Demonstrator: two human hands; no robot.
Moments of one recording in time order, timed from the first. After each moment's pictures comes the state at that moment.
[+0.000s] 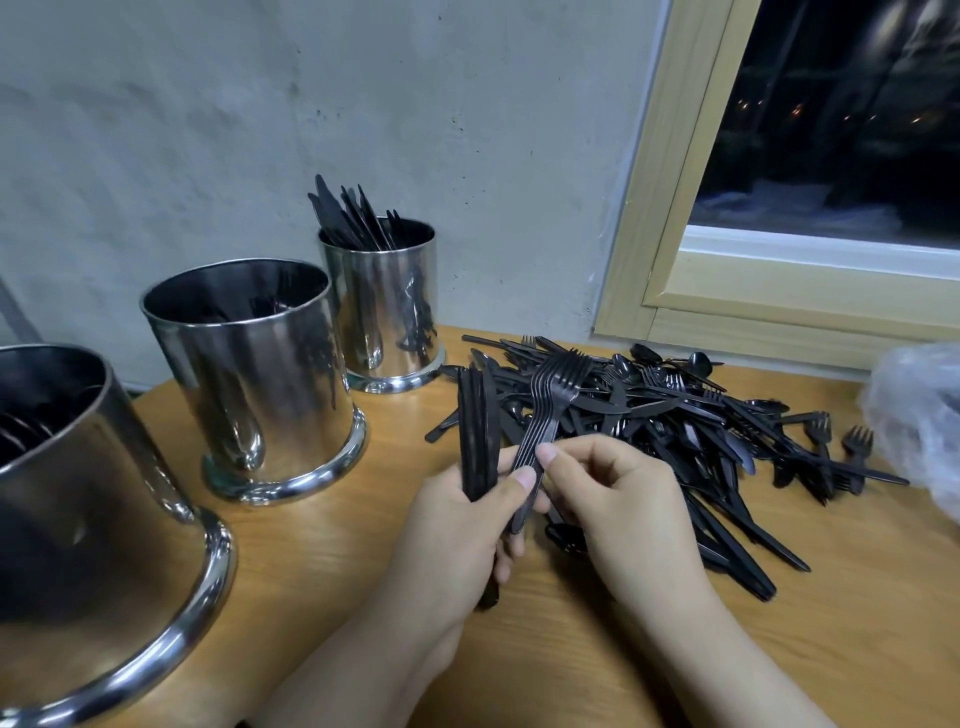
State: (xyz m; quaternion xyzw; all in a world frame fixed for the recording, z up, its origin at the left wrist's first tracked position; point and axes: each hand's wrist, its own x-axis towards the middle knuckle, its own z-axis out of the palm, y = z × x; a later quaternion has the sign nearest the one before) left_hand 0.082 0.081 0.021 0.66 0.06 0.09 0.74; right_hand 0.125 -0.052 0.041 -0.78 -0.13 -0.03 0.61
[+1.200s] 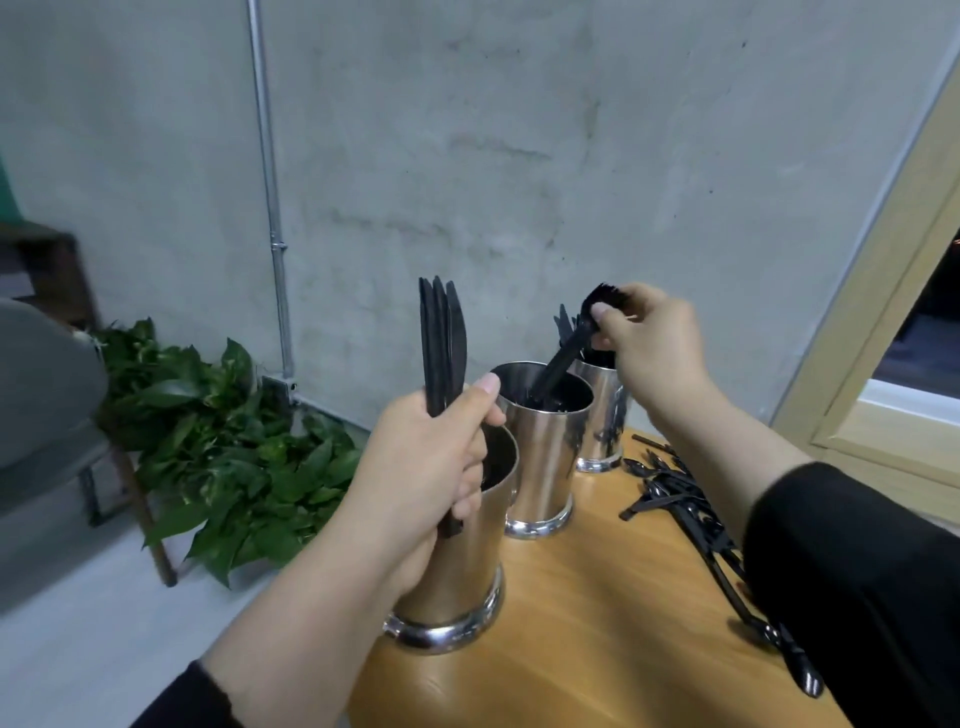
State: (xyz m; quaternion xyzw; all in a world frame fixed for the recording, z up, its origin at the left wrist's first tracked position) left_hand -0.069 0.254 0.167 0.61 0.11 0.27 0.74; right_hand 0.138 0.151 0.215 -0.77 -0.25 -0.14 0.56
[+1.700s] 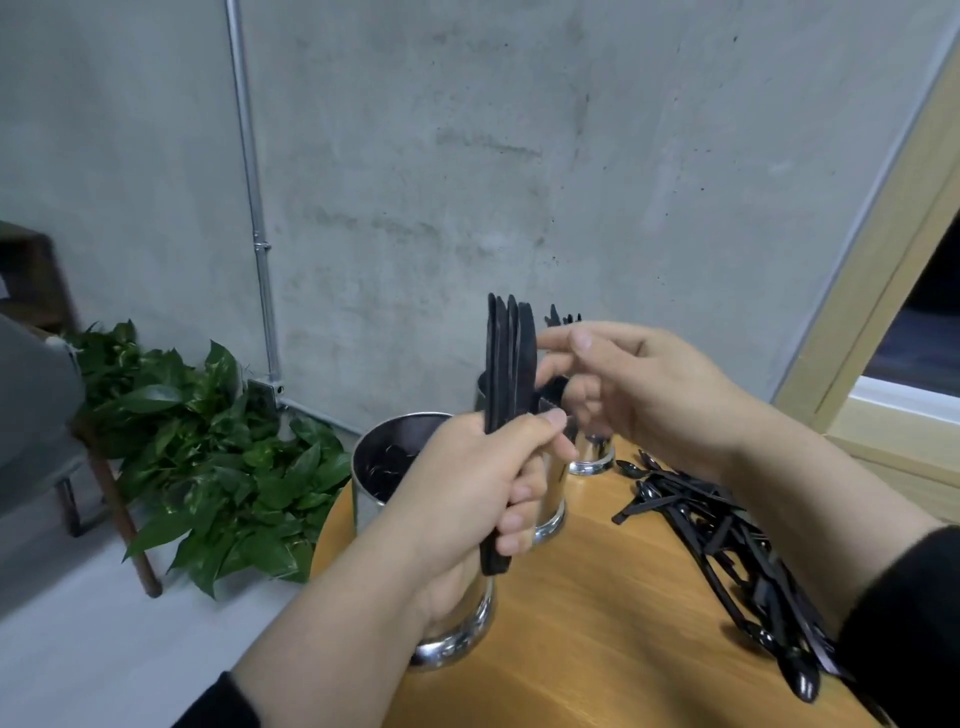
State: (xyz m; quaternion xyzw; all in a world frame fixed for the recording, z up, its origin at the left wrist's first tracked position) left_hand -0.057 0.237 0.175 0.62 0.05 0.13 0.77; right_hand 0.085 0.113 0.226 -0.67 -0.43 0.23 0.55
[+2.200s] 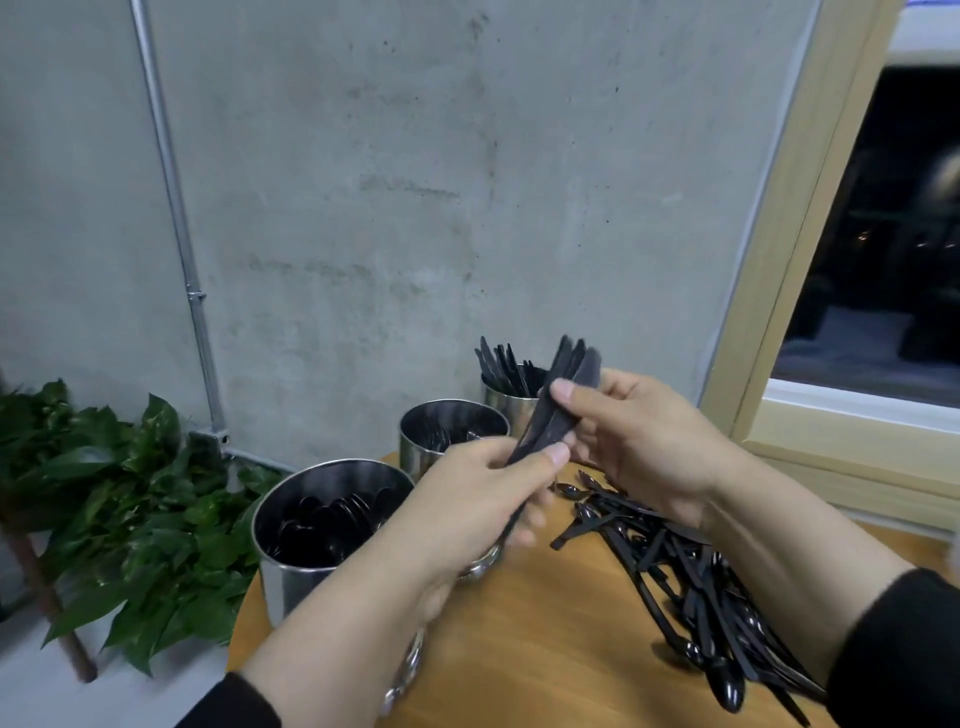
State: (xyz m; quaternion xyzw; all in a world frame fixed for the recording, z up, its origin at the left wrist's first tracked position) left_hand -0.008 0.192 0.191 0.76 0.07 0.09 0.64; right_hand 0.104 0.051 0.222 -0.62 -0.33 0.21 0.68
